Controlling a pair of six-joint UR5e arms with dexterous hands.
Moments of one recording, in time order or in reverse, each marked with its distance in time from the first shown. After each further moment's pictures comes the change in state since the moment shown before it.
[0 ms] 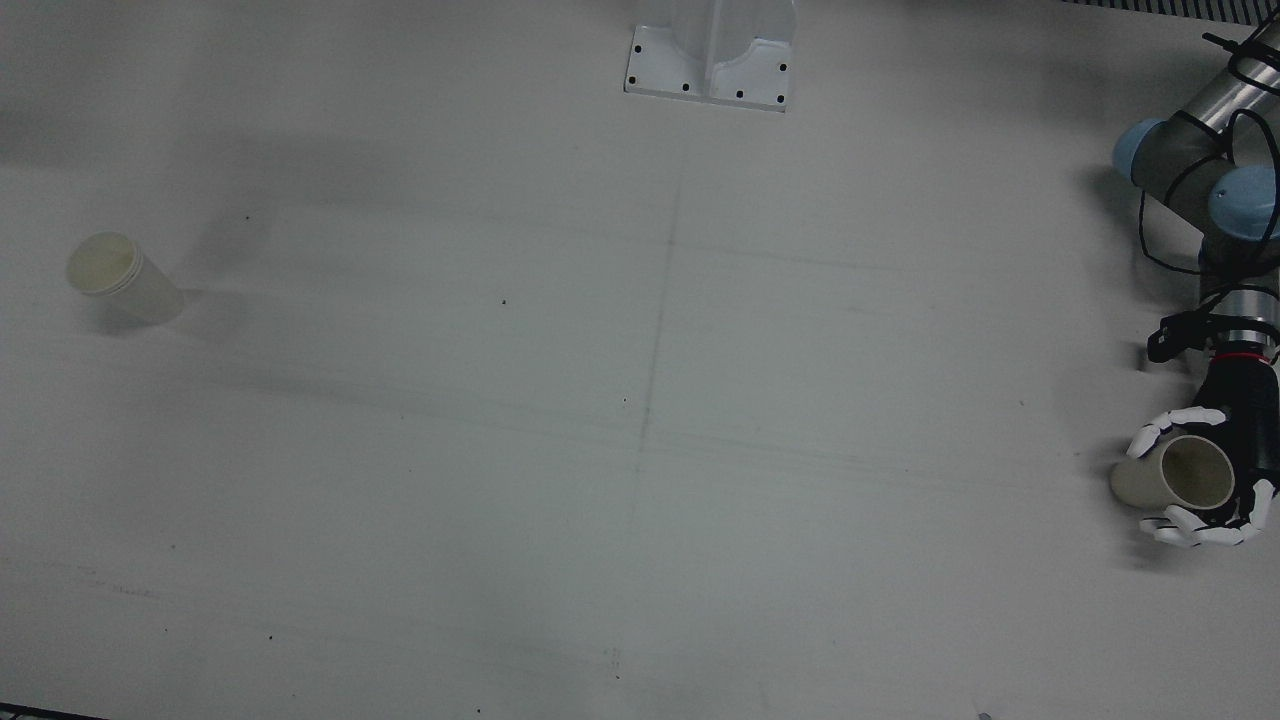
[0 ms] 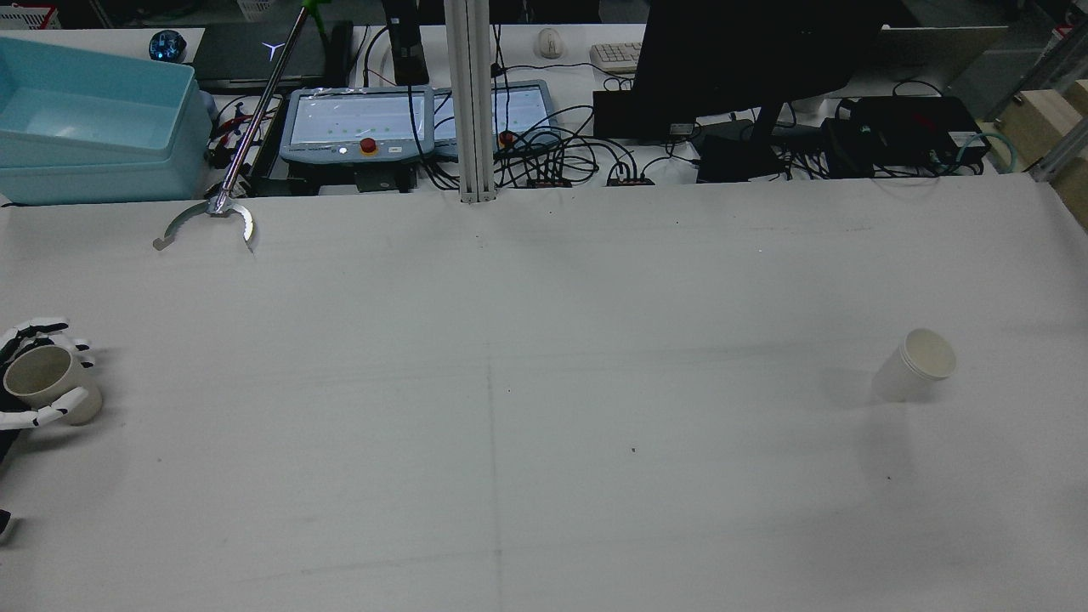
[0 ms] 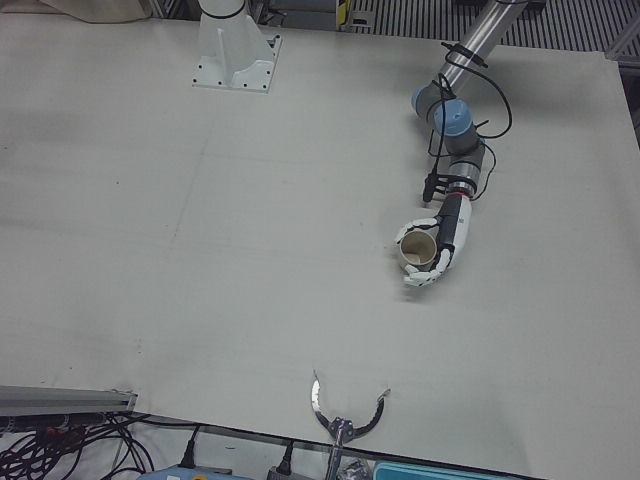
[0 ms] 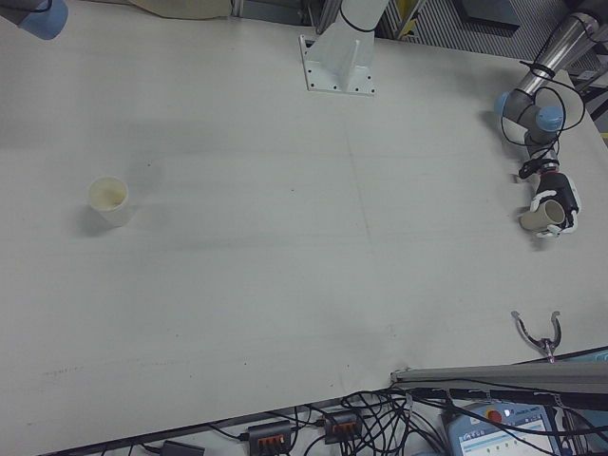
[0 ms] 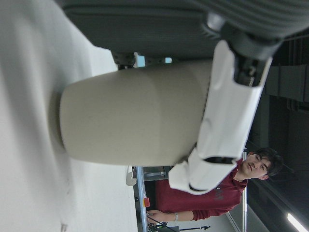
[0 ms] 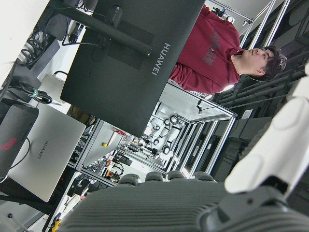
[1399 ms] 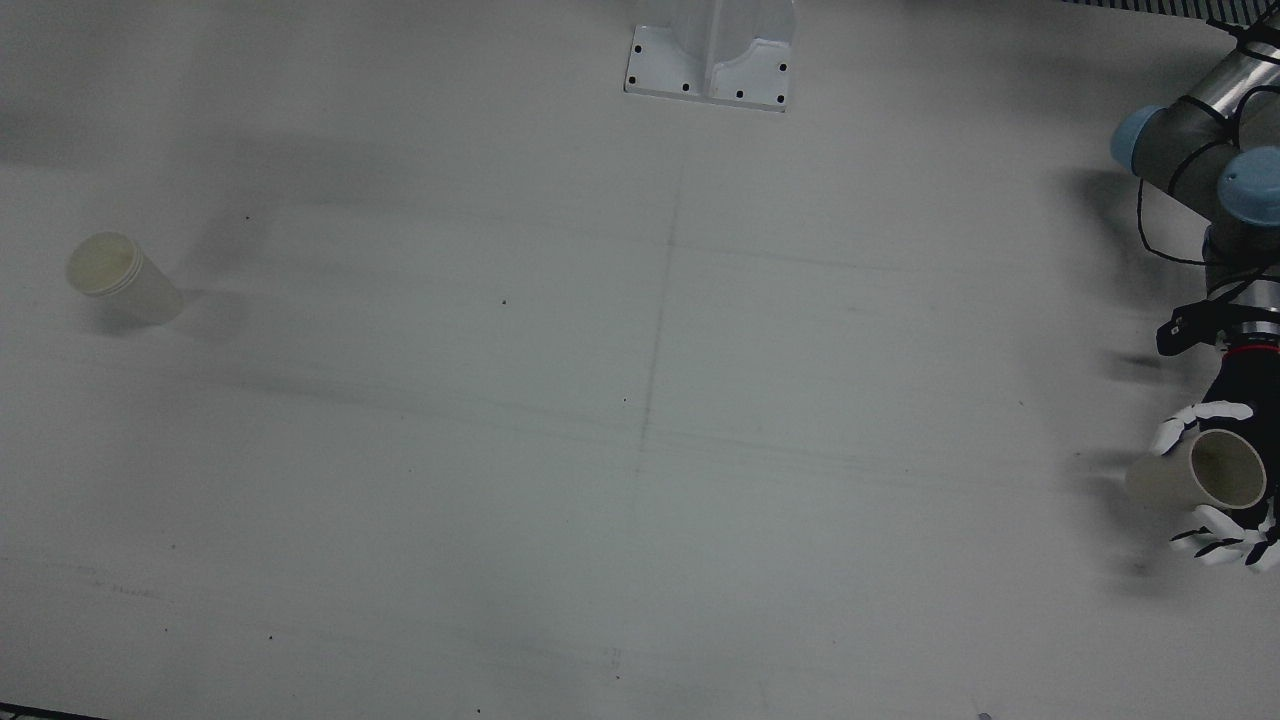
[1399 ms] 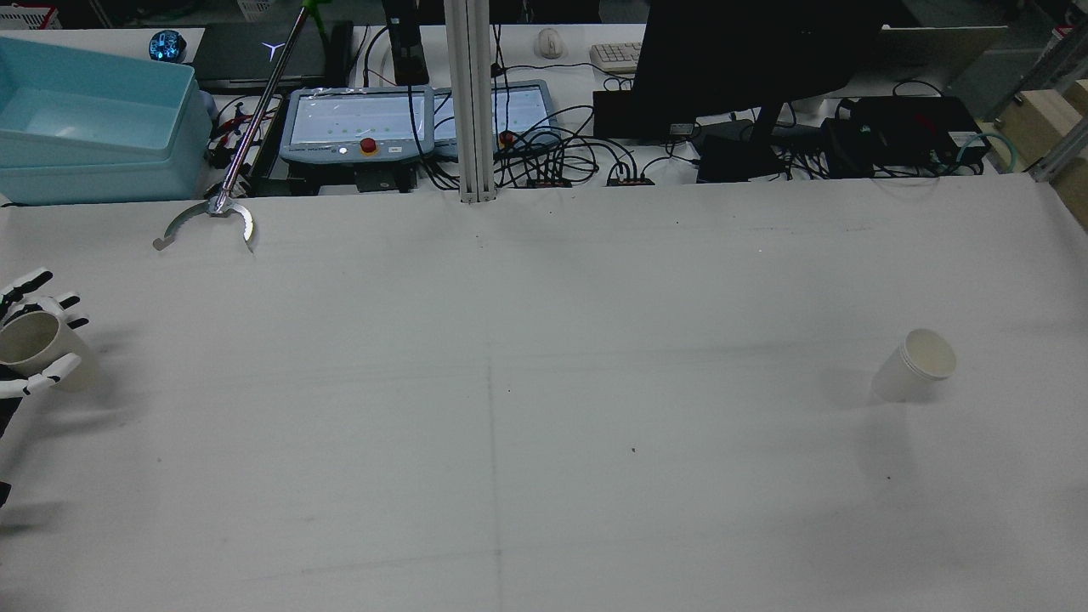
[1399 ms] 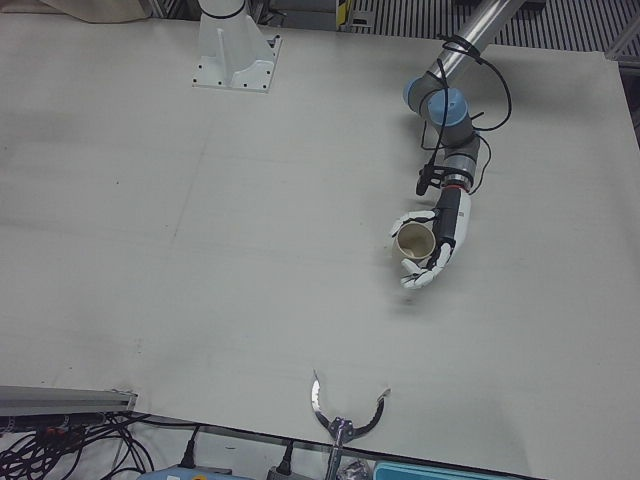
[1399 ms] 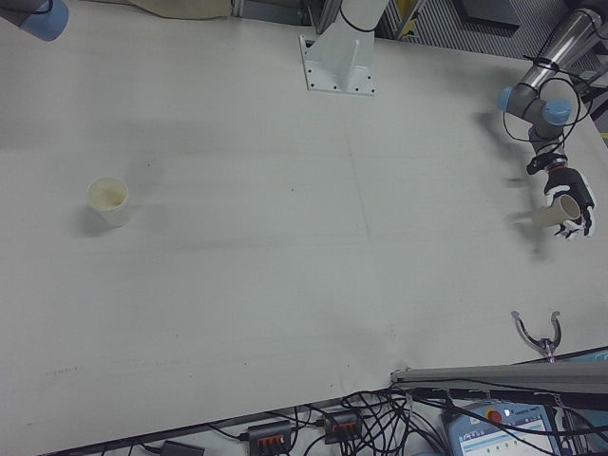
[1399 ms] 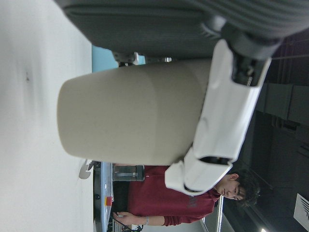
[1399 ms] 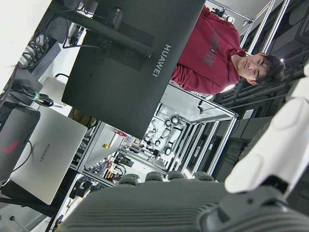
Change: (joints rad) left arm -0.043 0.009 -0.134 0.090 -0.003 -0.085; right arm -0.005 0.001 -0.004 0.000 0.000 0.011
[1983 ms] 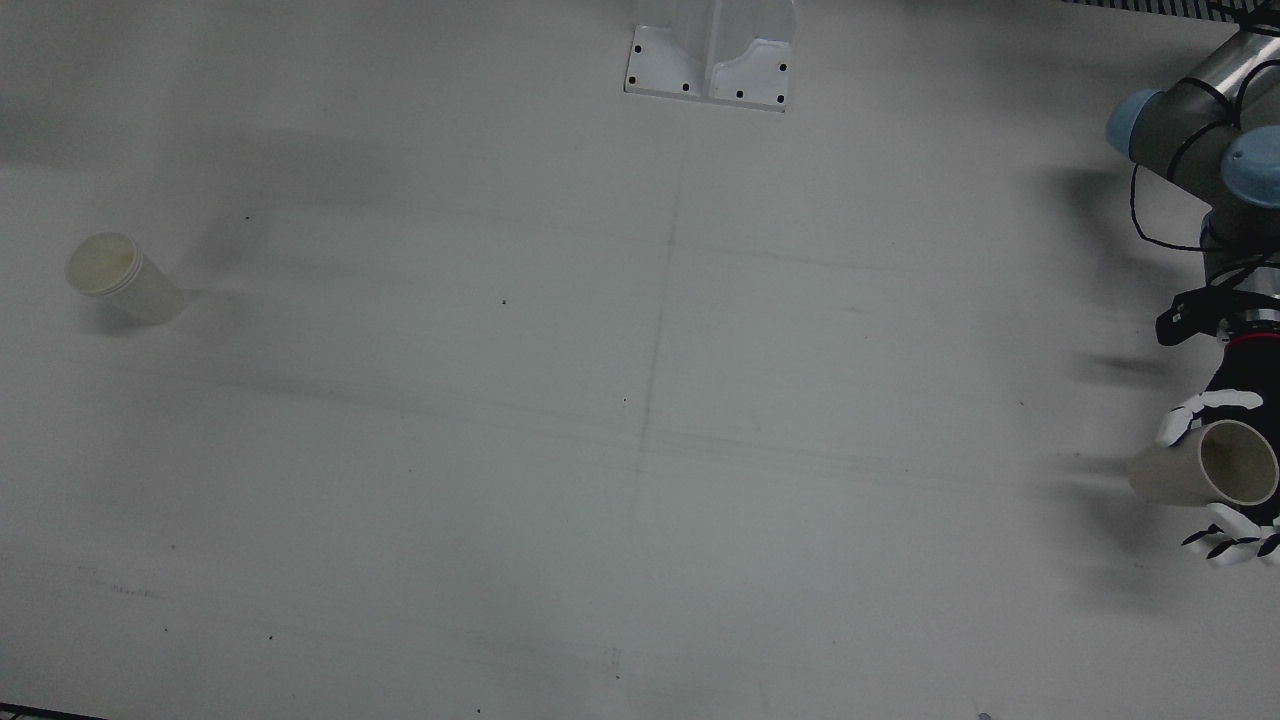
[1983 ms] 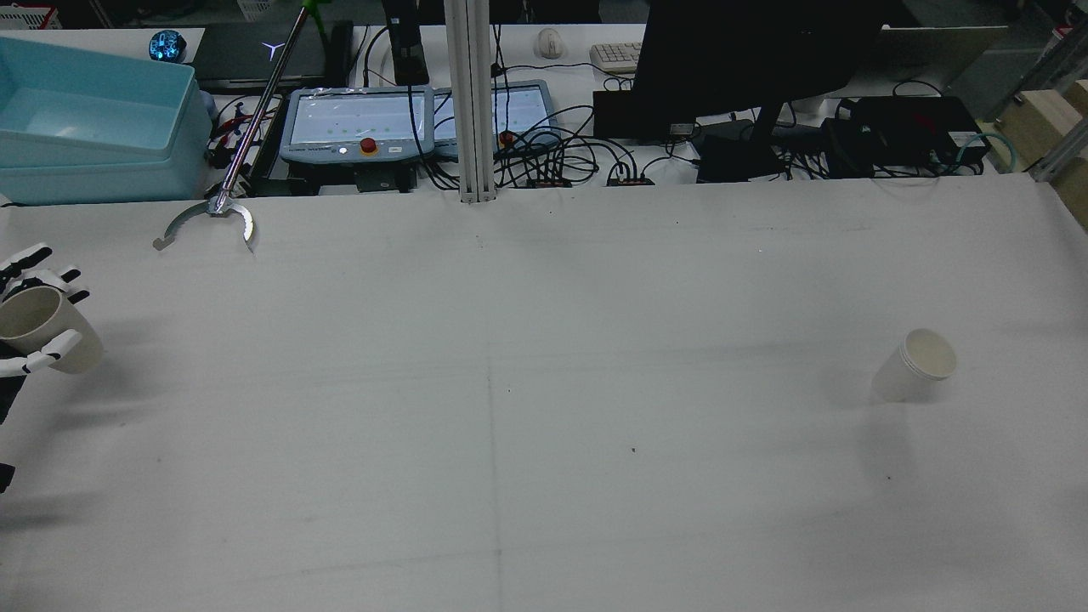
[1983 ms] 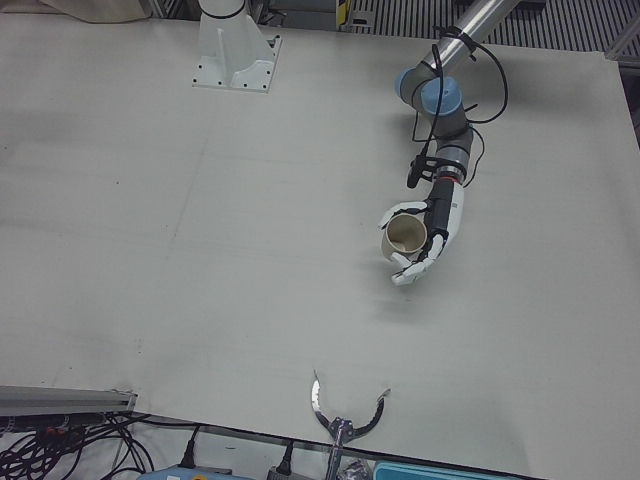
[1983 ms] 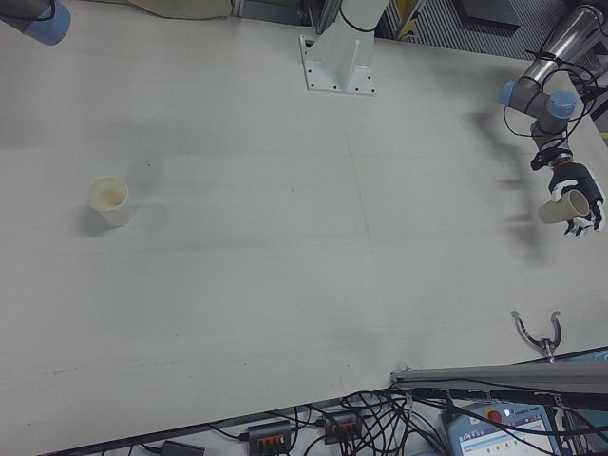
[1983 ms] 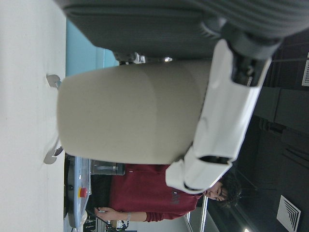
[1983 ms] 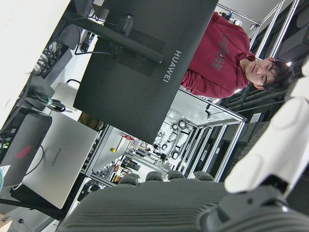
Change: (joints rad) left arm -0.021 0.003 -0.099 0.052 0.002 -0.004; right arm -0.021 -0.003 -0.017 0.002 -0.001 -0.001
